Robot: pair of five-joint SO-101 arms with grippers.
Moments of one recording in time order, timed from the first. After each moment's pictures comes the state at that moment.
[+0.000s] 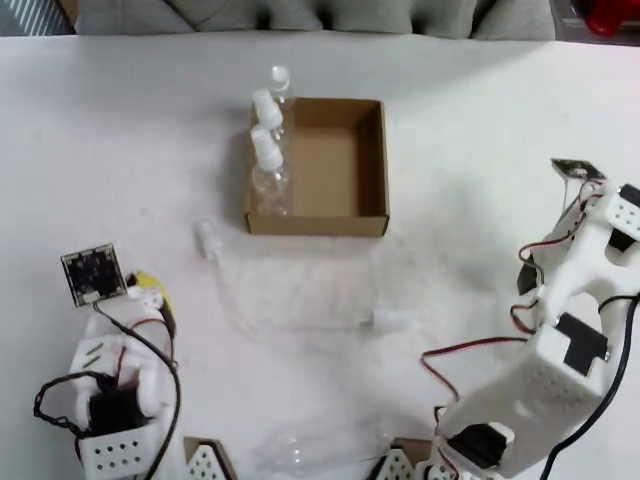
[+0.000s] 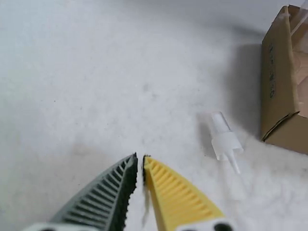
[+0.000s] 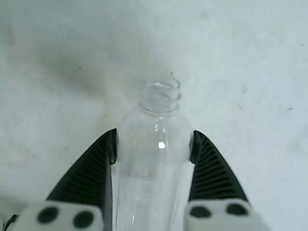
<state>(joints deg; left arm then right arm) -17.3 -103.3 97.3 51.9 7.8 32.8 18.7 -2.2 82.9 37.6</state>
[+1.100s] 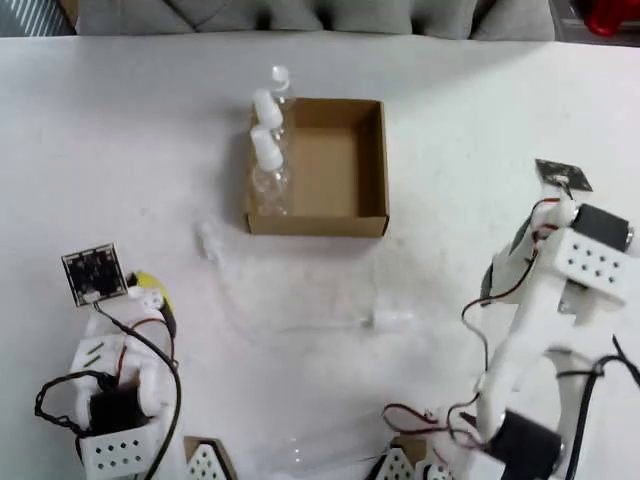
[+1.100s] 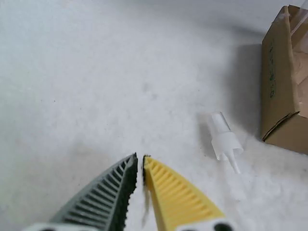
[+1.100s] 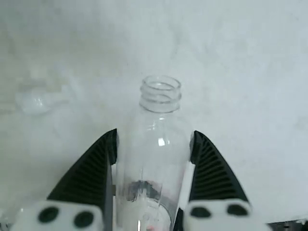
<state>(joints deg) -17.3 -103.3 97.3 51.9 7.8 23.4 -18.6 21.4 92.2 16.3</state>
